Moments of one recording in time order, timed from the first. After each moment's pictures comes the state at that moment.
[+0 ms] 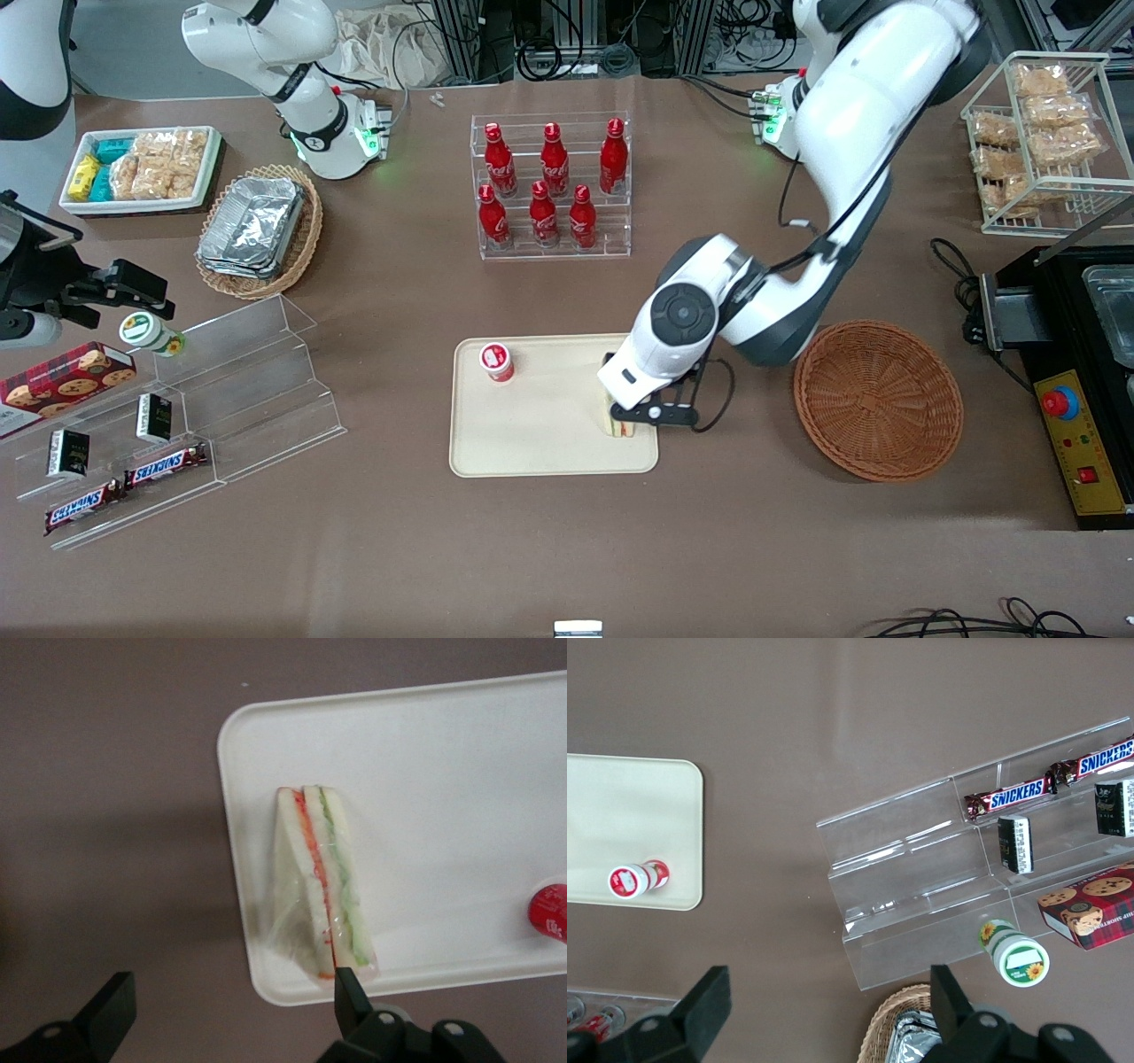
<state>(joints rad) -0.20 0.68 -0.51 -1.36 0.28 1.91 -0.63</state>
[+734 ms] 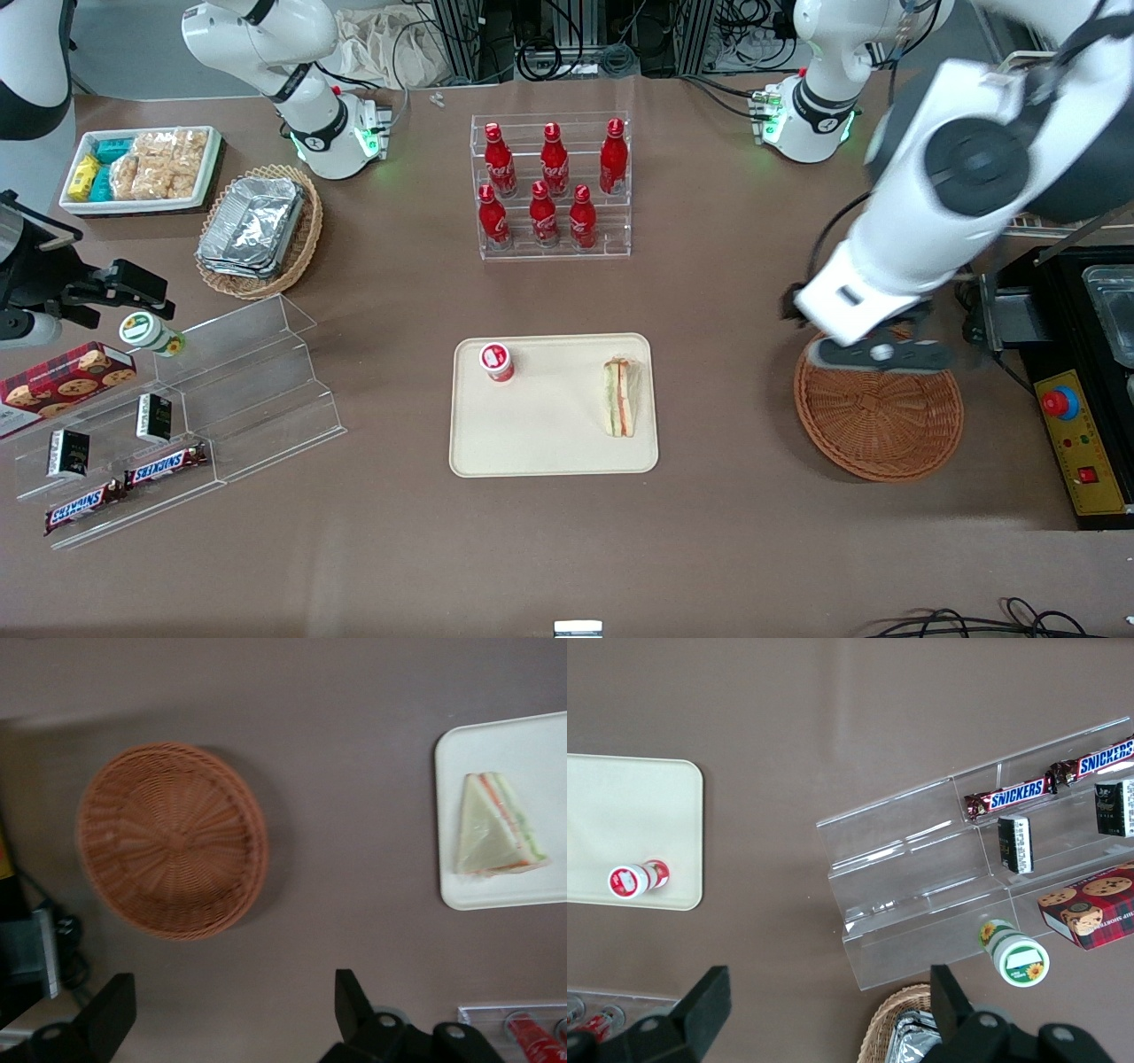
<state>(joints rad) 0.09 0.28 -0.50 -1.35 0.24 1.51 -0.30</state>
